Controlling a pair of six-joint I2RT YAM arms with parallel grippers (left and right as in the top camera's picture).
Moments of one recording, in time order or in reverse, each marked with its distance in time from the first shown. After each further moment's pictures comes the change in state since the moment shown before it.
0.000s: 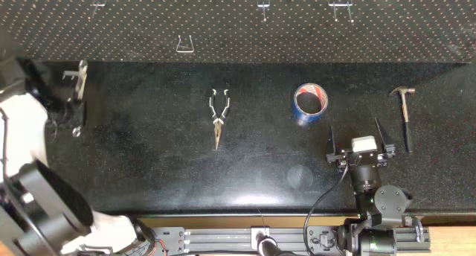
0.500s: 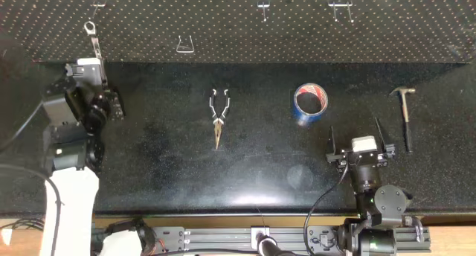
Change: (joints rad) left arm -0.339 -0.617 -0.439 0.569 0.053 -0.456; right arm 0.000 0.000 0.000 0.000 0.000 0.000
